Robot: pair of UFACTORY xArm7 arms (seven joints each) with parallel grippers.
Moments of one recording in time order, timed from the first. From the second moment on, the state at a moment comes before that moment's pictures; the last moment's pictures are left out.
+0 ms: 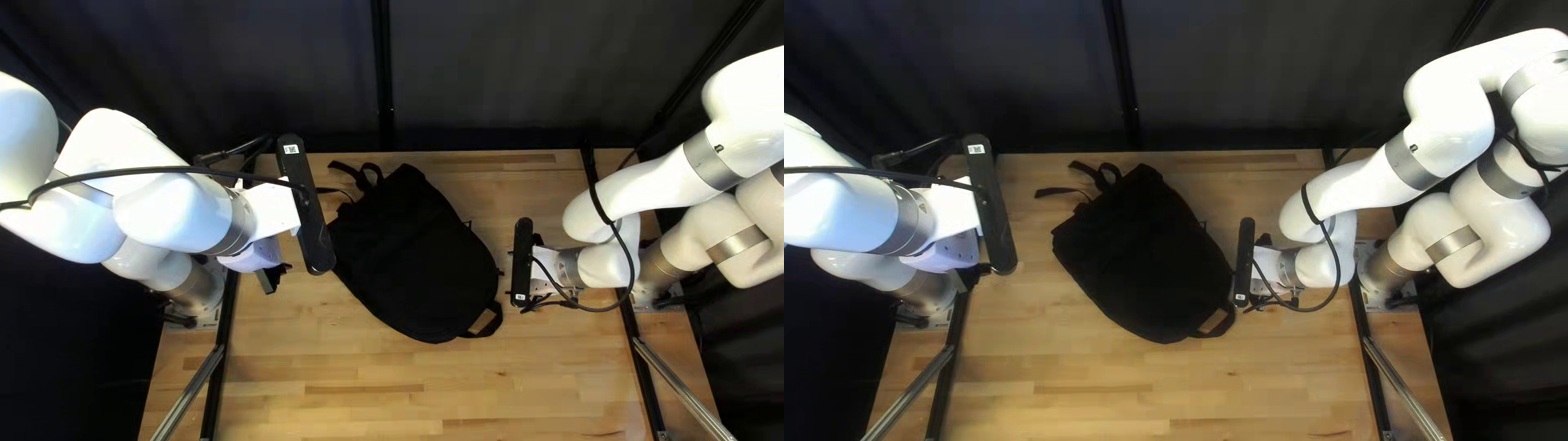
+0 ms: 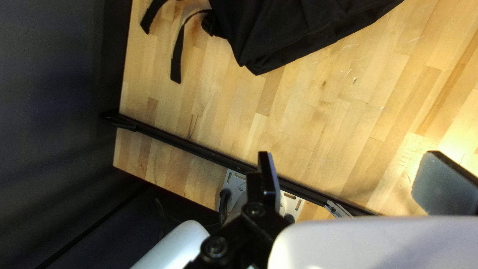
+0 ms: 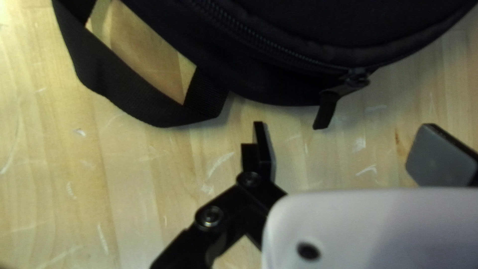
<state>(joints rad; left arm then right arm) -0.63 -0.59 0.10 1.03 0.37 1.71 -0.76 0.40 -0.18 -0.37 0.30 -1.65 0.35 1.63</state>
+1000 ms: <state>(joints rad) -0.63 -0.59 0.10 1.03 0.37 1.71 -0.76 0.36 0.00 -0.44 0.42 -1.58 0.17 1.46</state>
